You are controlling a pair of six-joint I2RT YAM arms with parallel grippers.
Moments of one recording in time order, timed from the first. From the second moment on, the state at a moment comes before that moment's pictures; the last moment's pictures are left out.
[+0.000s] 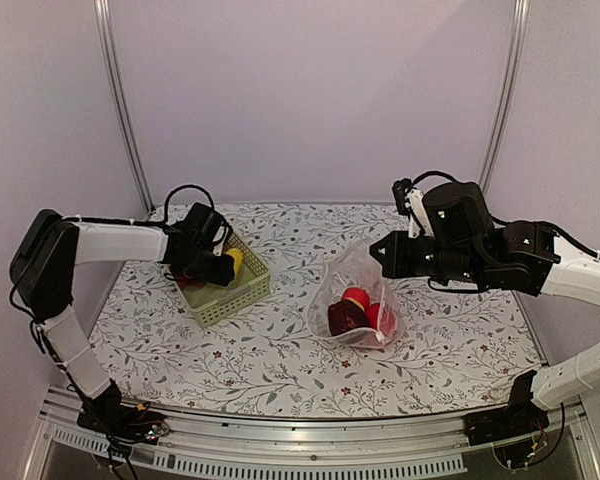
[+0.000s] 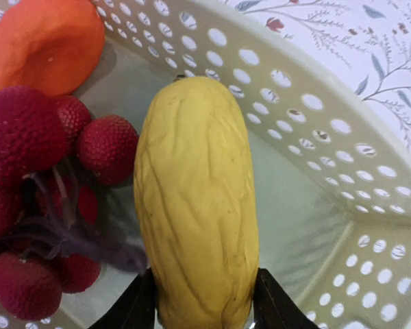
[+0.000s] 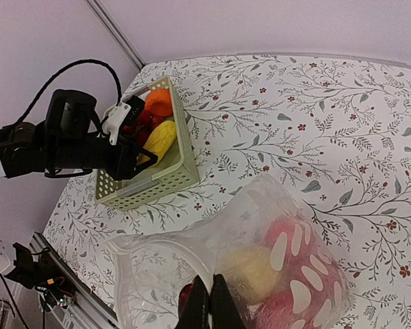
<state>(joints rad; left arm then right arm) -0.49 1.79 1.08 -0.34 -0.14 -0.20 1.04 1.21 1.14 -0.46 0.30 0.64</state>
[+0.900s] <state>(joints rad) -0.84 1.19 1.11 -0.35 0.25 -0.47 1.04 1.27 1.18 -0.46 0.27 0.61</state>
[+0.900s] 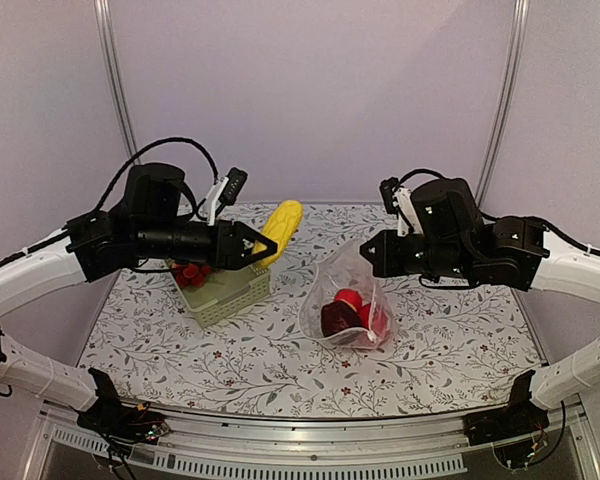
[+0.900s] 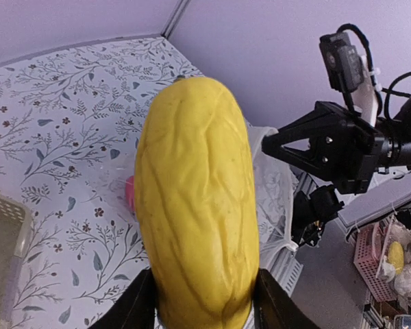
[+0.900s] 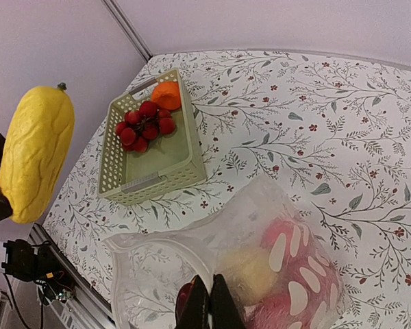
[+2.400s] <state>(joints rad) -1.02 1.56 1.31 -0.37 0.33 -0.80 1.04 1.35 1.24 -0.45 0.30 0.60</state>
